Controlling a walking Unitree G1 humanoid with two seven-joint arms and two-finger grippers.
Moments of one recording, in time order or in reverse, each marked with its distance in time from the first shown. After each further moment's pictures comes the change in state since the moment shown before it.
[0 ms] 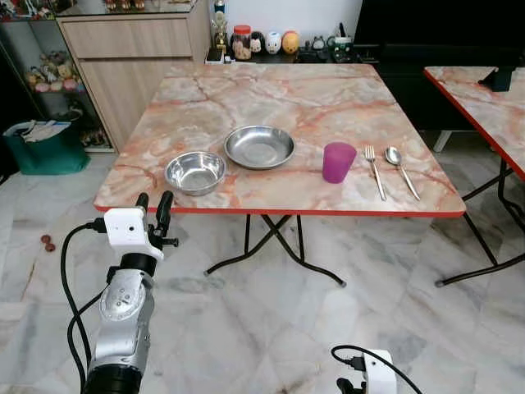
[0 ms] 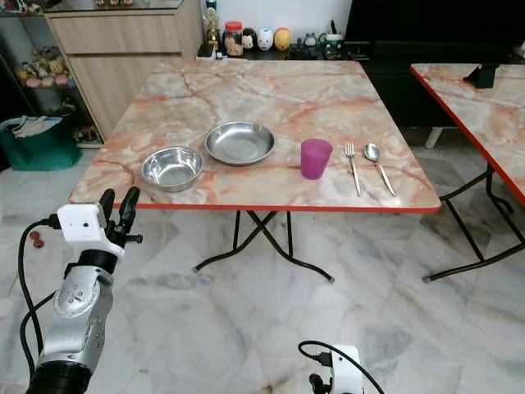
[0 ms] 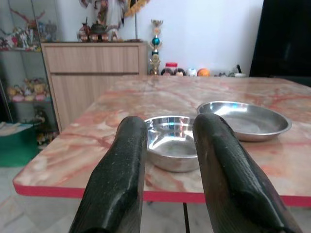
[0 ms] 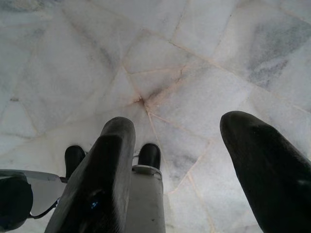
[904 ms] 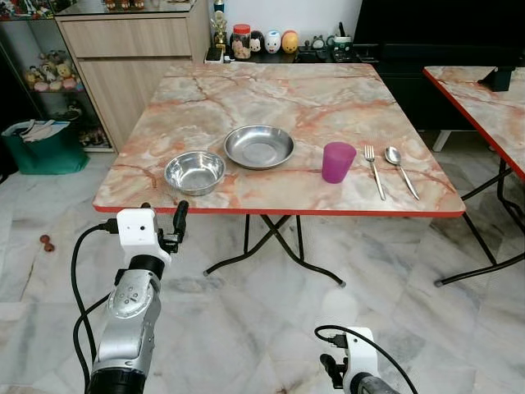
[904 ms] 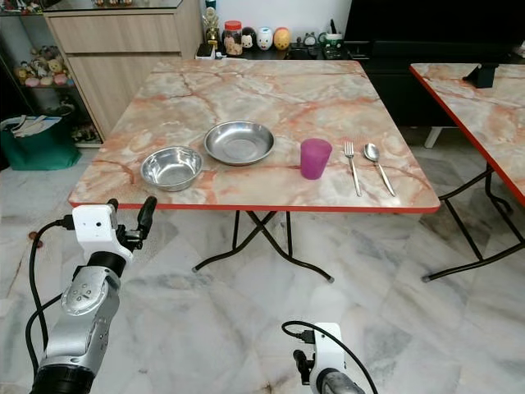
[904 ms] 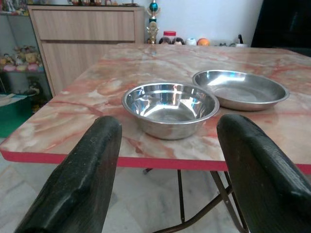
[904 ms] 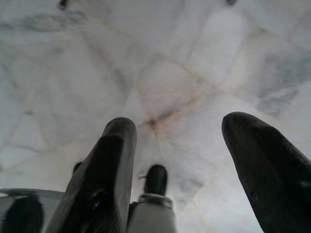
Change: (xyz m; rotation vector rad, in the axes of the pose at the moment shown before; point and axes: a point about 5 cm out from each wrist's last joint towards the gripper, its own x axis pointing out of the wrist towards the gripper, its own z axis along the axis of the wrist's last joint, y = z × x) left arm -0.002 -0.009 -0.005 -0.012 0.106 0.003; right arm 0.006 0.014 0.031 -0.041 -0.066 0.030
